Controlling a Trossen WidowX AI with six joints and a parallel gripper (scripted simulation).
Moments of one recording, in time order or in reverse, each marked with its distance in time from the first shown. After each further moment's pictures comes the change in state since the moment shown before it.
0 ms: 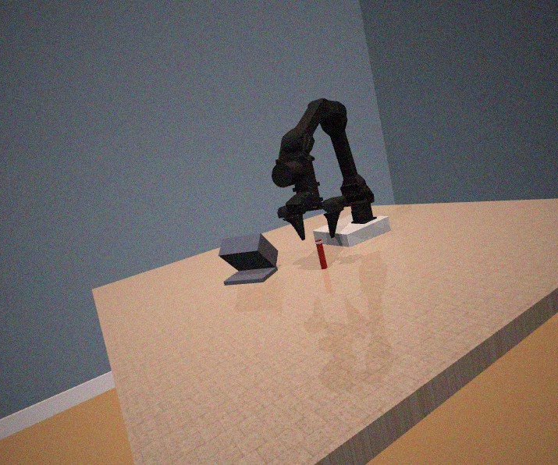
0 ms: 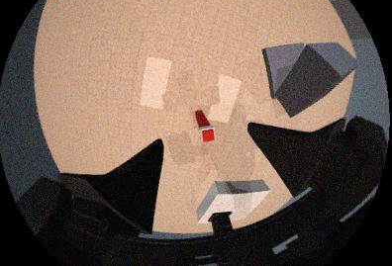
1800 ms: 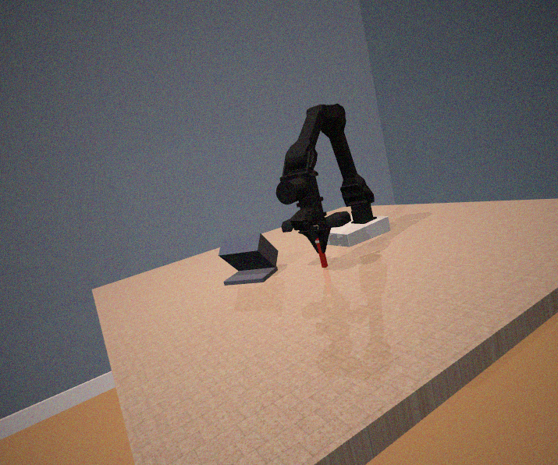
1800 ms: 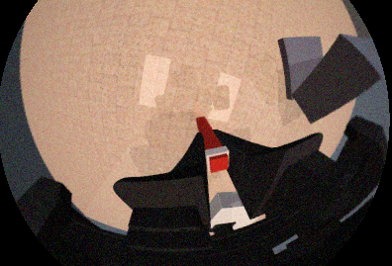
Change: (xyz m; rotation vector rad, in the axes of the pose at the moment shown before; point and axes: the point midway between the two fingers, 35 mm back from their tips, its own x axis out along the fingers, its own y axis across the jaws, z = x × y) arm 0.040 -0.001 -0.005 0.002 0.011 -0.001
